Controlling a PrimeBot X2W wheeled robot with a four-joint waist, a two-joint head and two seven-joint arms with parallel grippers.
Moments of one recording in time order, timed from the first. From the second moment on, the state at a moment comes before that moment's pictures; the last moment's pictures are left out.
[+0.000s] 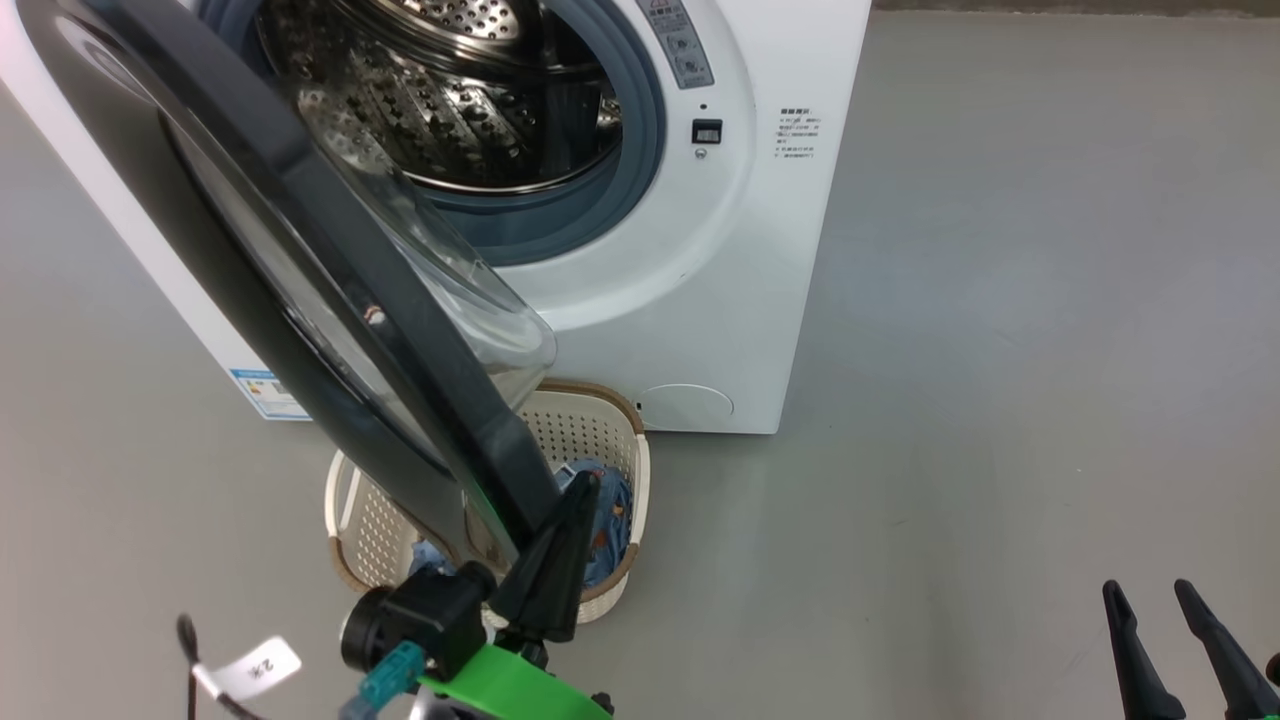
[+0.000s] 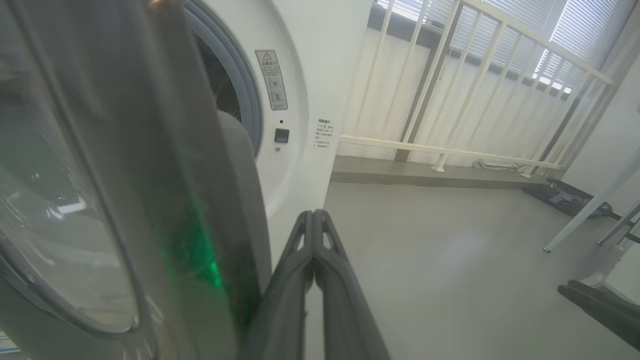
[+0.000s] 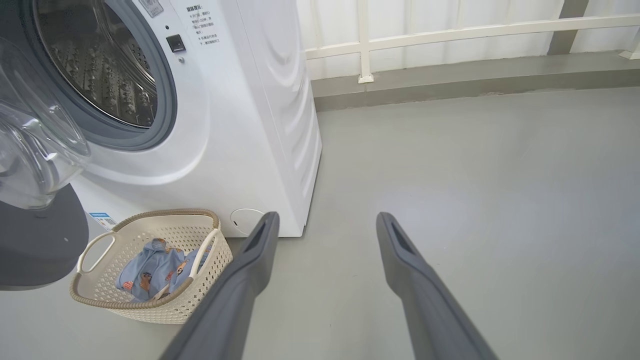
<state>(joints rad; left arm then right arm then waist) -0.16 0.05 -0.50 0.05 -0.39 -0.03 -0.26 0.12 -0.25 -0.10 0.19 0.41 0.12 -0.25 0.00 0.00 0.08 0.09</state>
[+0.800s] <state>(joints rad) -0.18 0.02 -0.43 0.13 -0.43 -0.04 -0.25 0.12 -0.25 -0.10 0.18 0.41 0.12 -0.25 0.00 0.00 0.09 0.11</state>
